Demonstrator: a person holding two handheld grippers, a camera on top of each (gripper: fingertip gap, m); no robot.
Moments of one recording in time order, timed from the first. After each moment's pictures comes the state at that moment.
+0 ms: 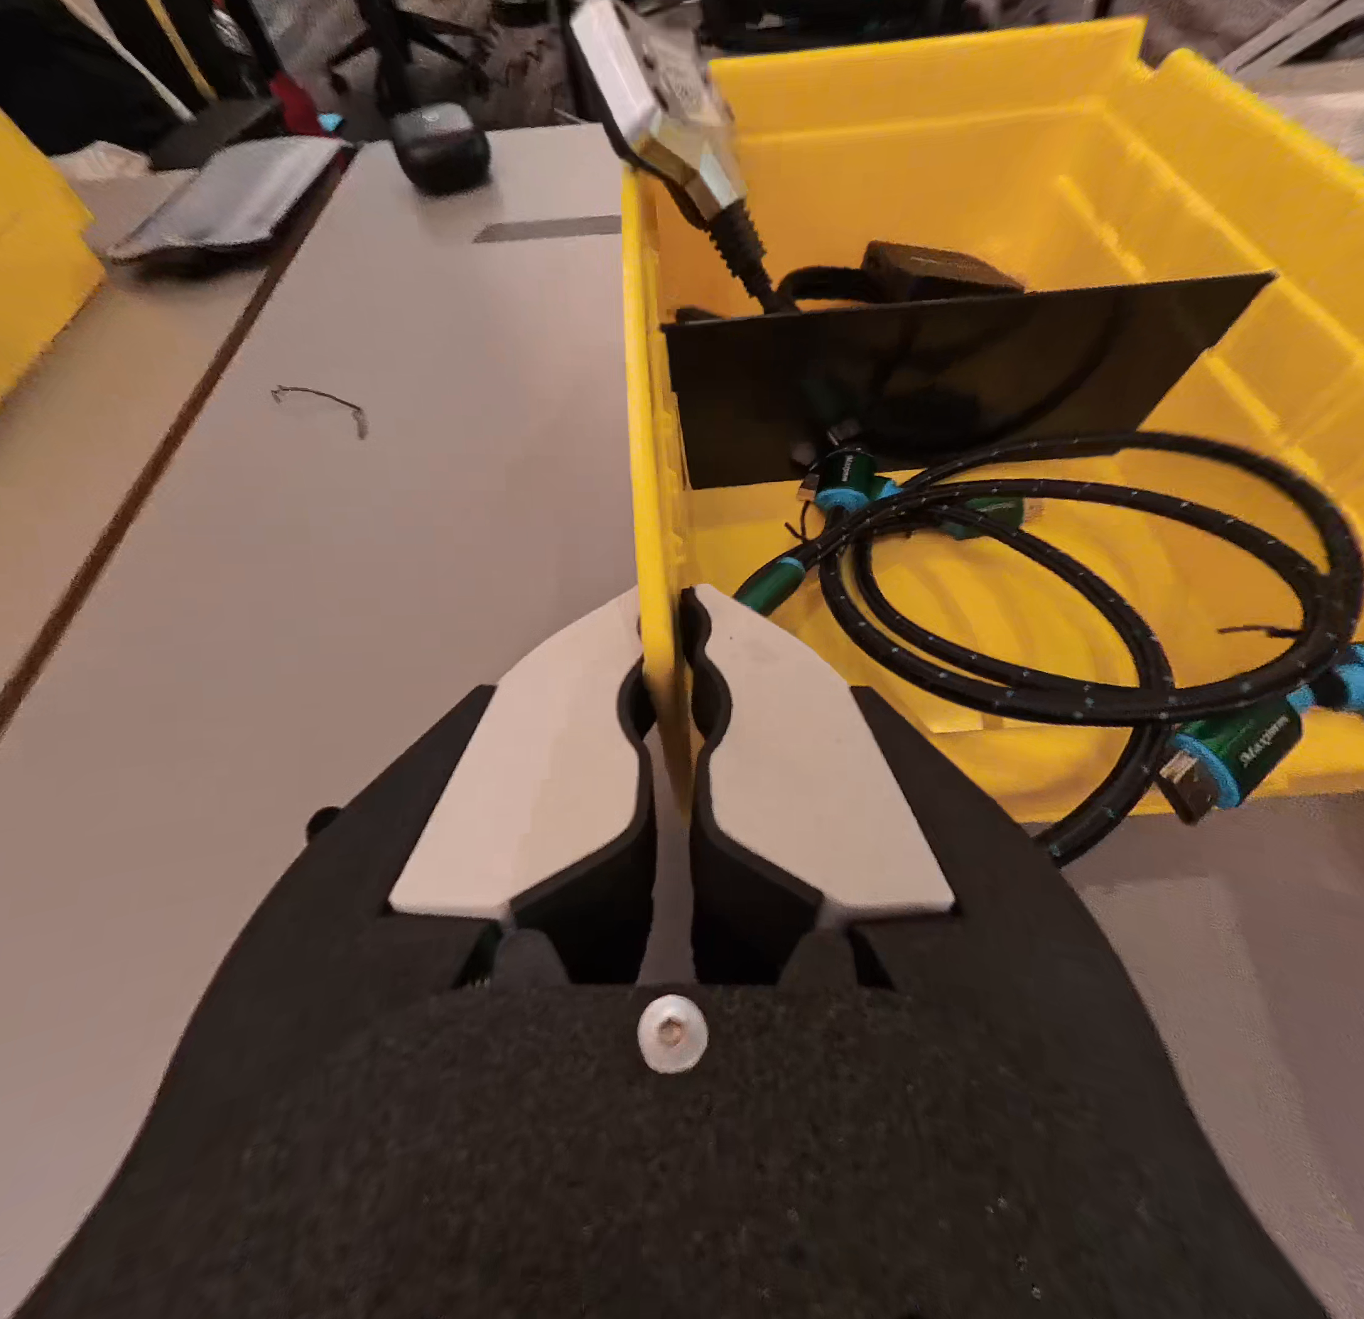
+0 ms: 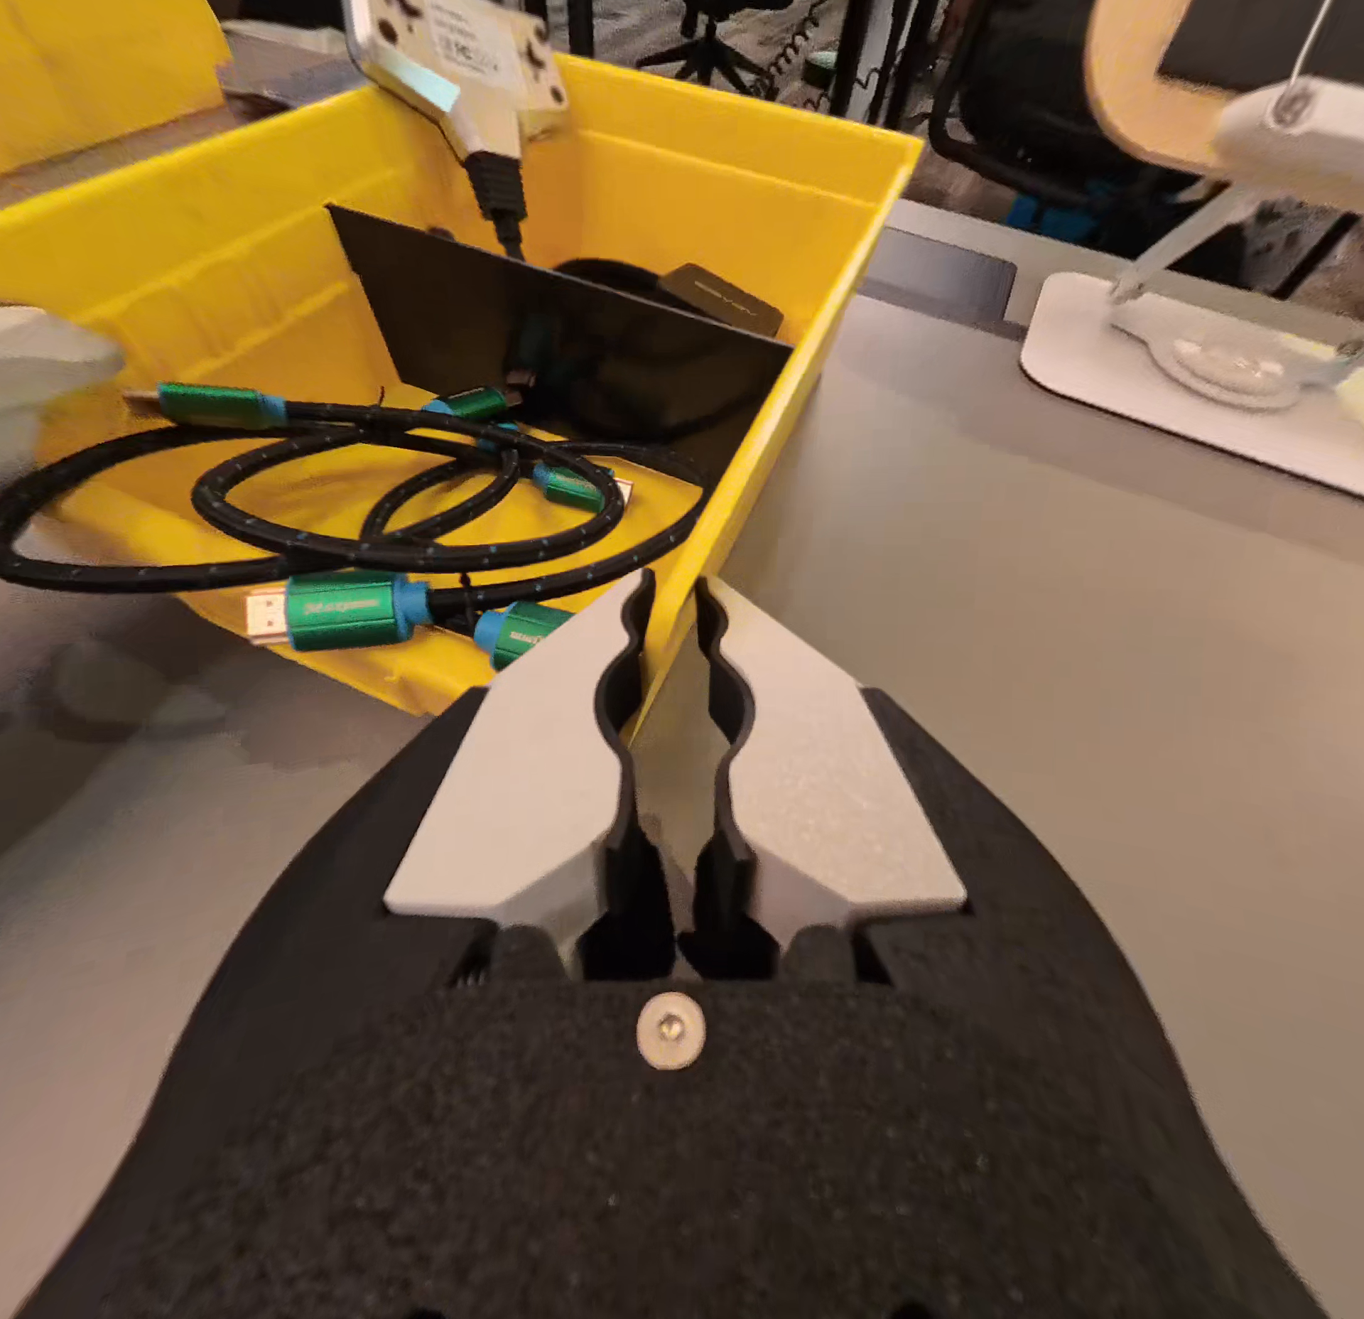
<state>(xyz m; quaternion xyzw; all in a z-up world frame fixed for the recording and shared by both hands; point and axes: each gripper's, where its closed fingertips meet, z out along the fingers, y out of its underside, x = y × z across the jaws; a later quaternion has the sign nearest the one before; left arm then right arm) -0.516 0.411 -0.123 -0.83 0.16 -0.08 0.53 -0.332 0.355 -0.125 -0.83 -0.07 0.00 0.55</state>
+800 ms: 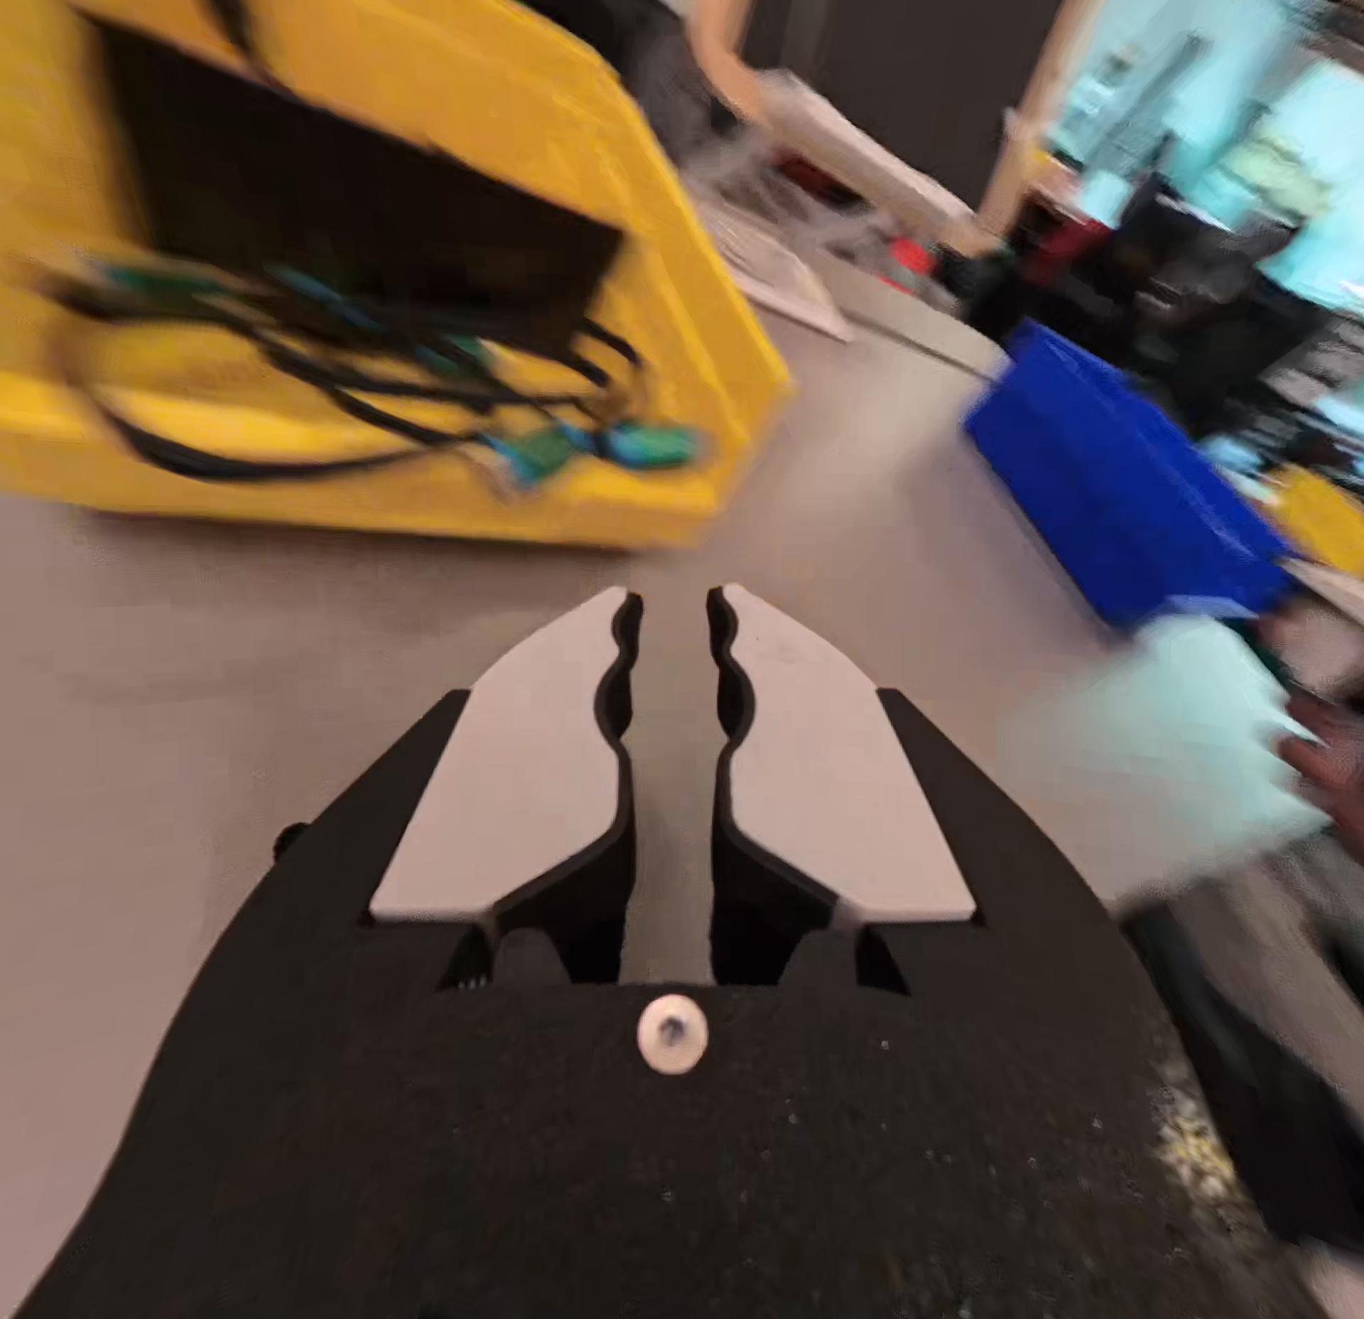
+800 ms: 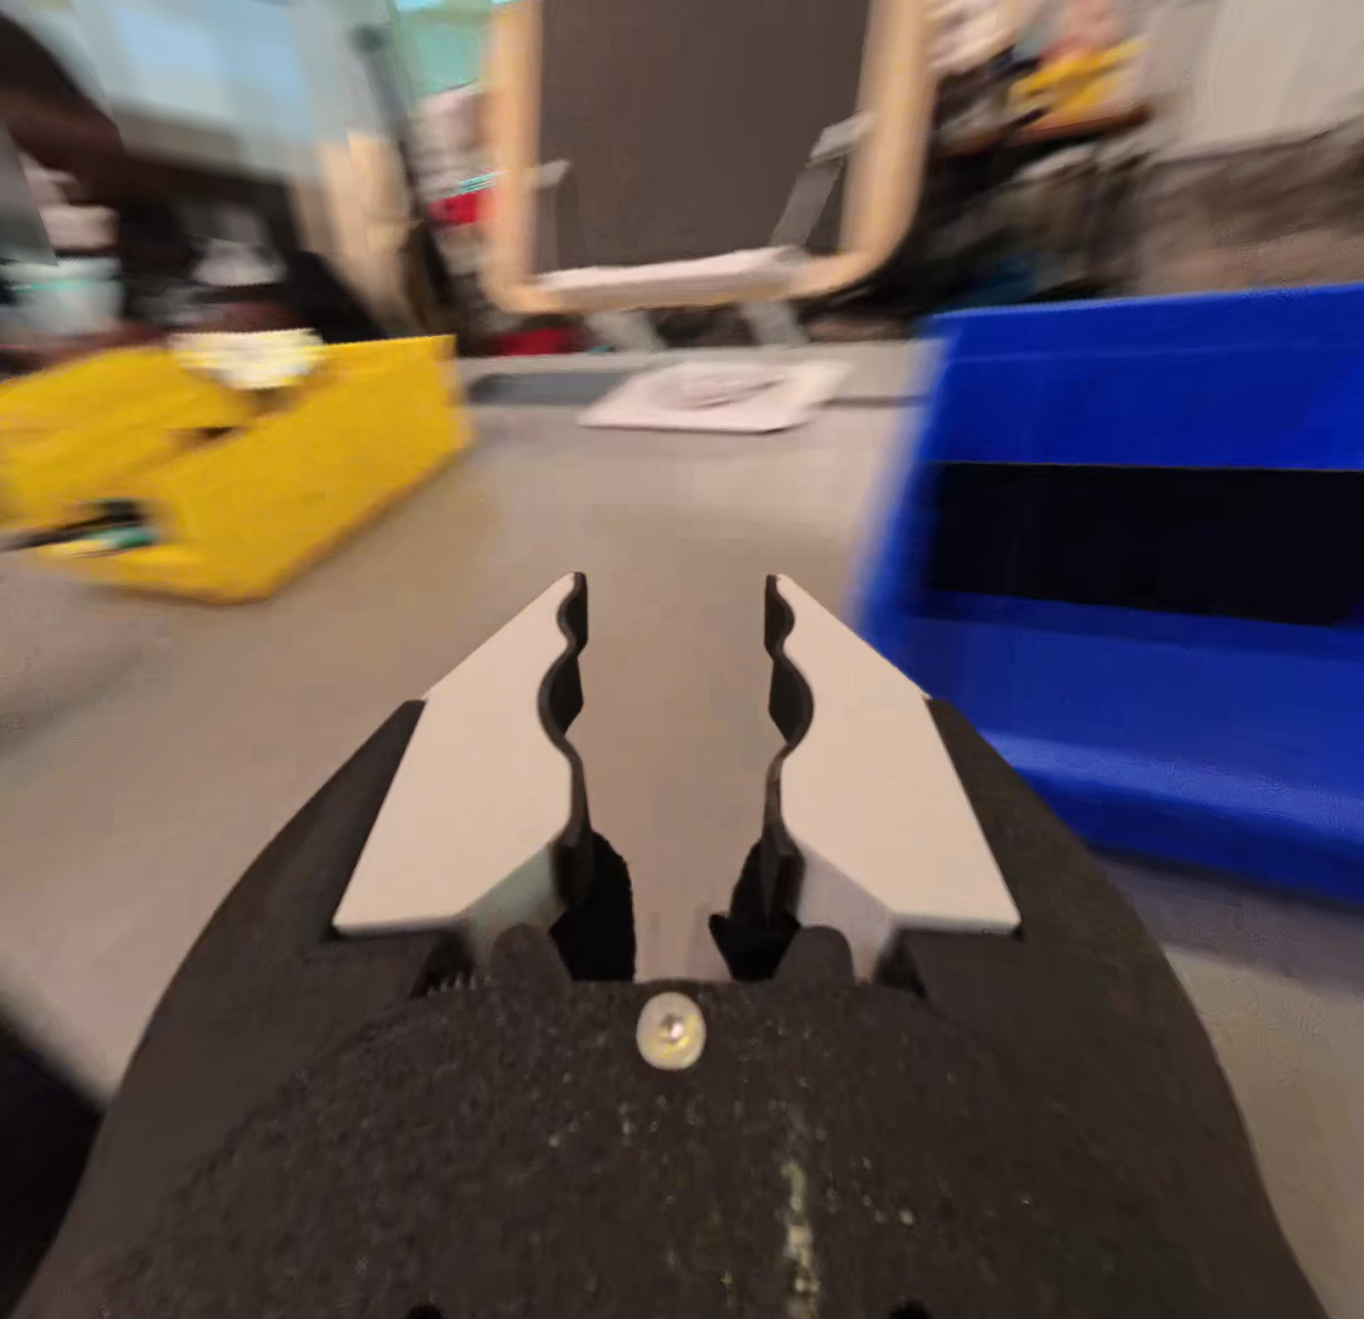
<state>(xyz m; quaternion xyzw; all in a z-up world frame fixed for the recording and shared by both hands) -0.401 0.236 -0.110 -0.80 0.13 -0.38 0.45 0.018 0.141 -0.070 -0.75 0.02 0.08 0.65</state>
